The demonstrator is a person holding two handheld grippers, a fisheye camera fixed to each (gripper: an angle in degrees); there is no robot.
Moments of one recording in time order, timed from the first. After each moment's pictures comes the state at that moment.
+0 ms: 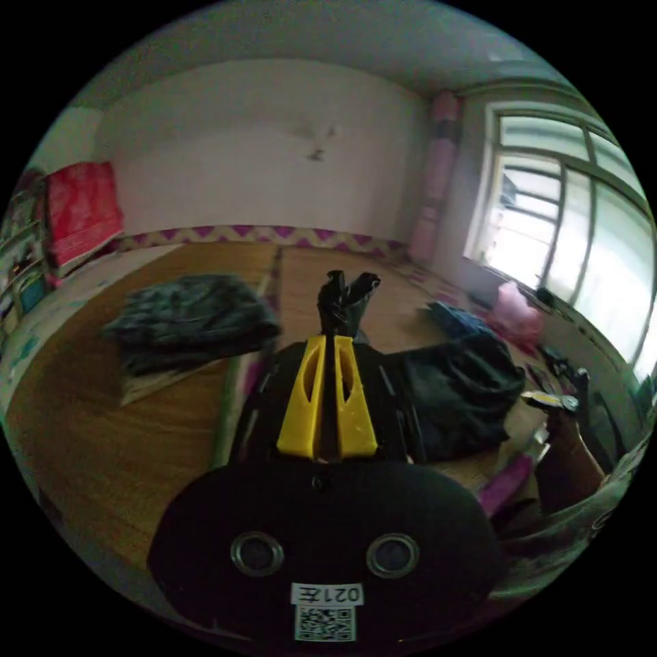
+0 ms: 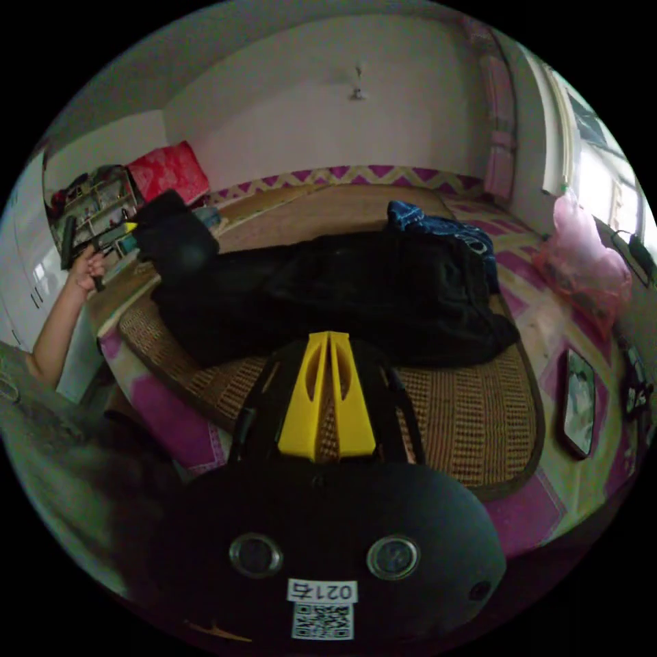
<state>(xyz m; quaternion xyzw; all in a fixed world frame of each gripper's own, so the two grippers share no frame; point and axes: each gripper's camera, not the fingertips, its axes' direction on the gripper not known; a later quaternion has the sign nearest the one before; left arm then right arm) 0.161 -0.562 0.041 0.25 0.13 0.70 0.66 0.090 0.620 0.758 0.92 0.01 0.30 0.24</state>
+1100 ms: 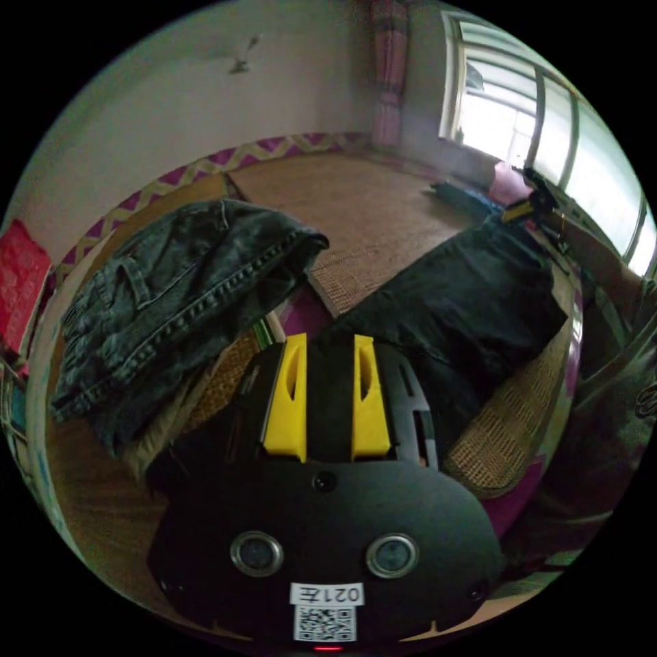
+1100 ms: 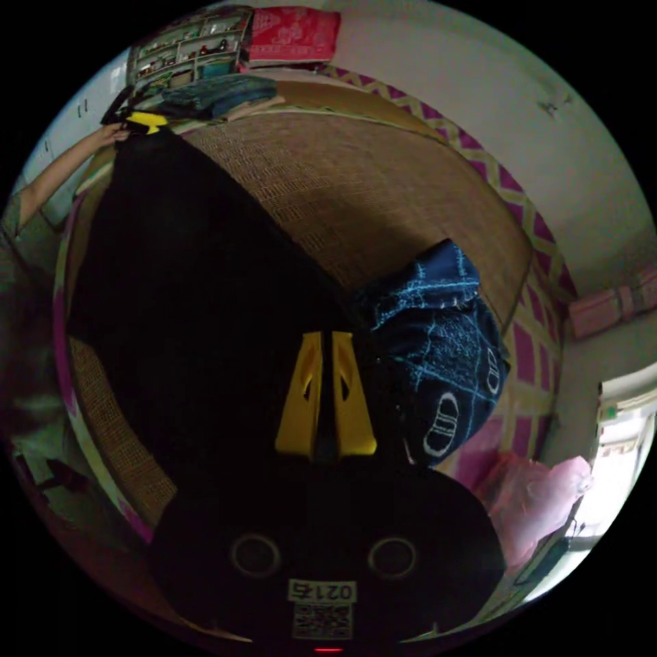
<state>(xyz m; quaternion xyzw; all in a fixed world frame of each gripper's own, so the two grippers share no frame) 0.218 -0.783 0.054 0.08 -0.02 0.82 0.57 0.208 0.611 0.407 0.79 0.25 0.21 0.51</state>
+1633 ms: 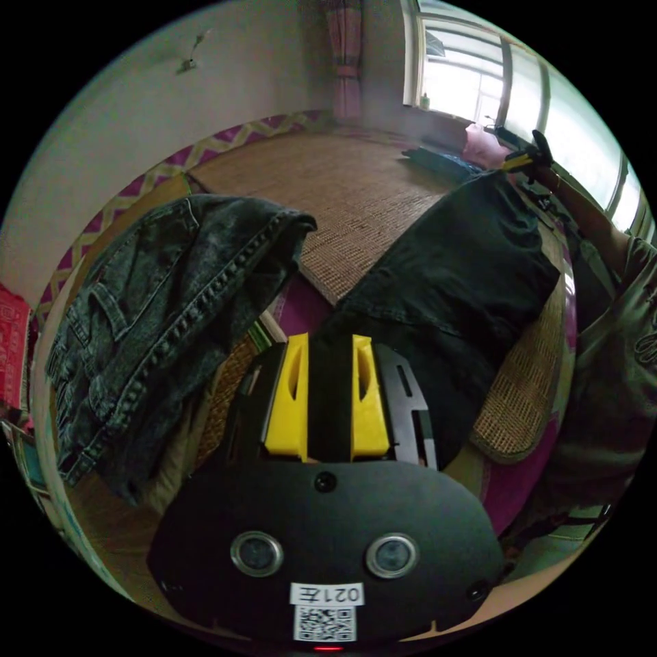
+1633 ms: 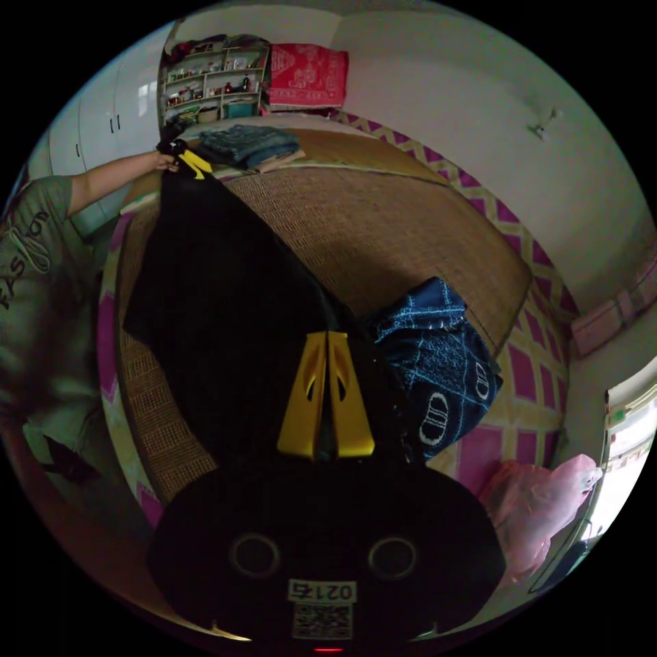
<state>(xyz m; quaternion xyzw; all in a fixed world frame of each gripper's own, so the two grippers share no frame) 0.195 -0.772 0.030 0.03 -0.06 0.86 0.50 0.190 0.675 0.411 0.84 0.27 0.15 0.45</state>
